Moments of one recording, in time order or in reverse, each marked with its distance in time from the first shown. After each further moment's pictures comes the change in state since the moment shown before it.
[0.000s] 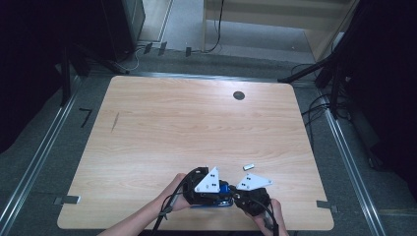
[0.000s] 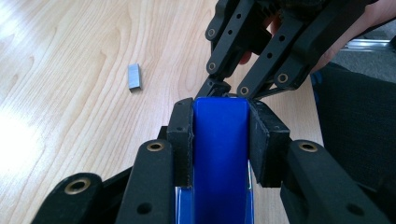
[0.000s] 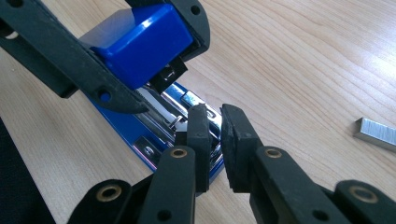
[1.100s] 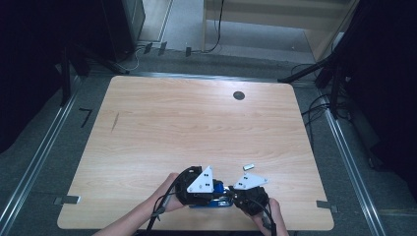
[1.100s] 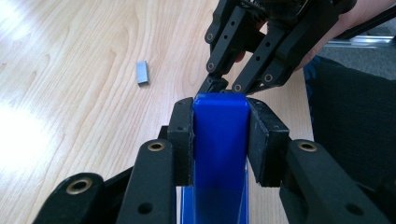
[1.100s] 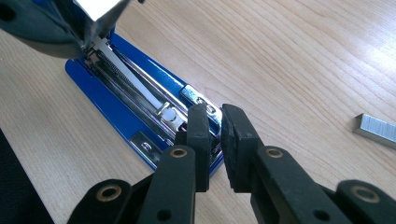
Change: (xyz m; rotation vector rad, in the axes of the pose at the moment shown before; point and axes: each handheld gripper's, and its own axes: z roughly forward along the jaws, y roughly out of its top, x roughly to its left) left arm -0.002 0.002 -0.024 0.015 0.017 0.003; right arm 0.003 0.004 0.002 0.053 -0.021 -0.018
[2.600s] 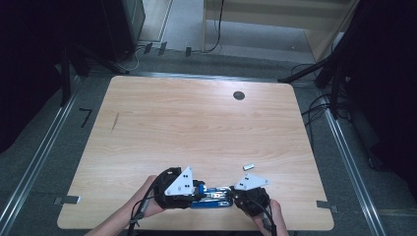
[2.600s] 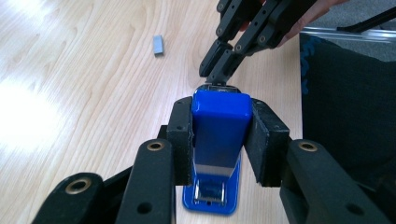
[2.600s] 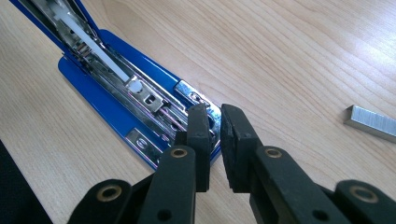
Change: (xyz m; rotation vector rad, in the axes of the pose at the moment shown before) left arm -0.005 -0.016 -0.049 0.042 0.045 -0.051; right arm 0.002 -0.002 -0.002 0.006 -0.029 0.021
